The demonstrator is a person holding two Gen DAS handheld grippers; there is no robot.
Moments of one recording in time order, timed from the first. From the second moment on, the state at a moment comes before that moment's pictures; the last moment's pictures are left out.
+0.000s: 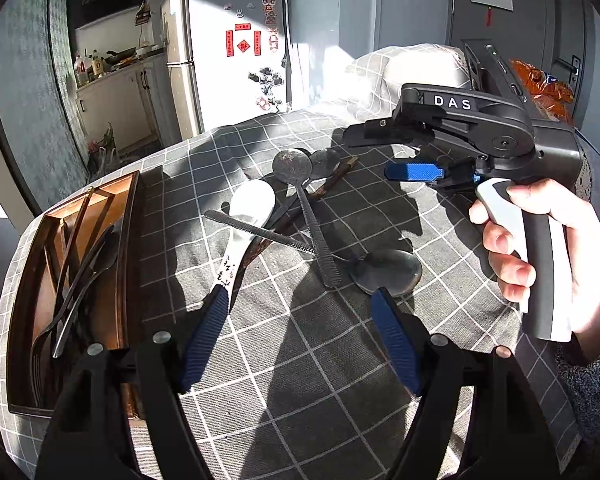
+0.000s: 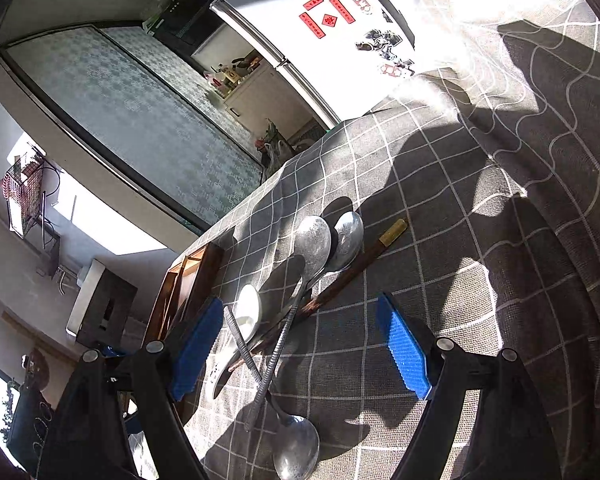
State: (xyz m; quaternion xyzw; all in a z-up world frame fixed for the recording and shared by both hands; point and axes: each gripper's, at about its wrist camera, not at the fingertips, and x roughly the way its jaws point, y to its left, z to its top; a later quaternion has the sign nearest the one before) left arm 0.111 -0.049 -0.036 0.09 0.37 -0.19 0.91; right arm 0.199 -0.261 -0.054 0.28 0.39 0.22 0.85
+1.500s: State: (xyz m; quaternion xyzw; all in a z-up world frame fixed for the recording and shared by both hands) left arm 0.142 -0.042 -0.060 0.04 0.43 -0.22 0.88; right arm 0.264 -0.220 -0.067 0.21 0.44 0.23 0.84
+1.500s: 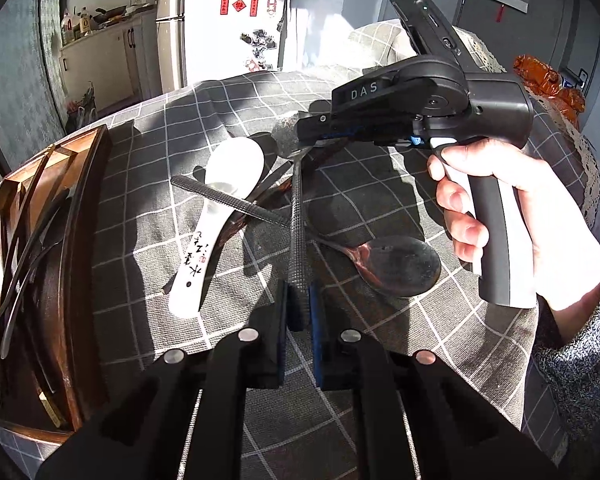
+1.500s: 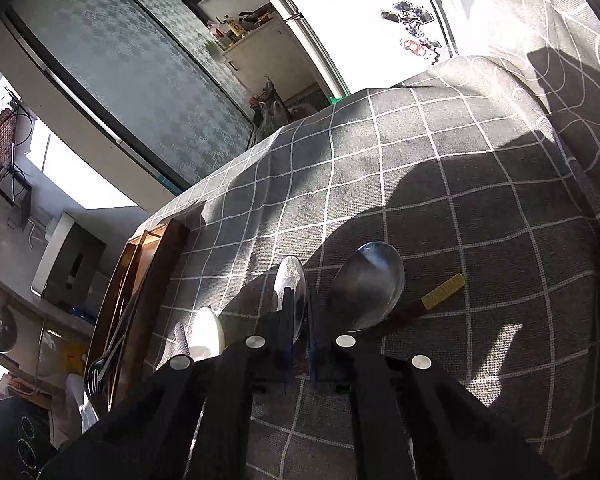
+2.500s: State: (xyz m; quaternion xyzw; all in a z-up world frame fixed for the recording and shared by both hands) left arm 0.094 0.147 -0.025 -0.01 0.40 -0.07 0.92; right arm 0.253 0.010 -0.025 0.14 0.43 0.33 0.83
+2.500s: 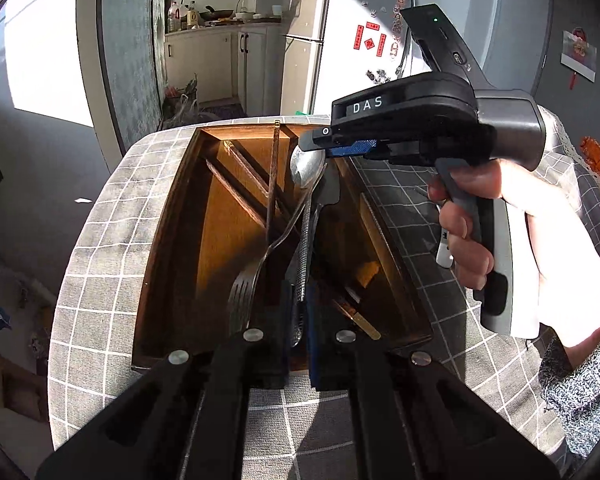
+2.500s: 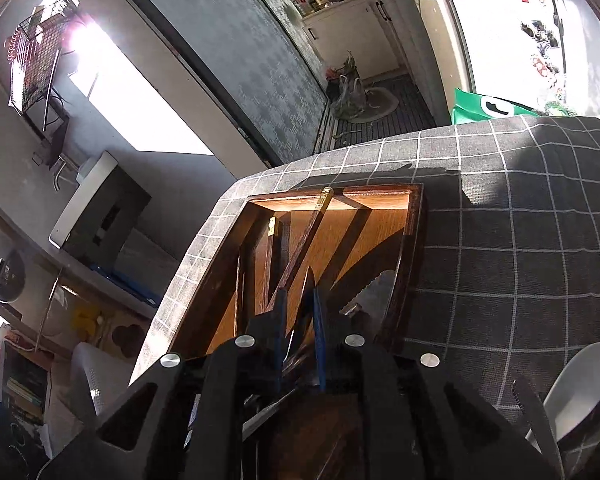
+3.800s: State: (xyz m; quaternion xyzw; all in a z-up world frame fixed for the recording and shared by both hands) left arm 0.114 -0.019 -0.045 0.07 0.39 -0.22 0.89; right arm 0.119 -0.248 -0.053 0.24 0.47 0.24 0.81
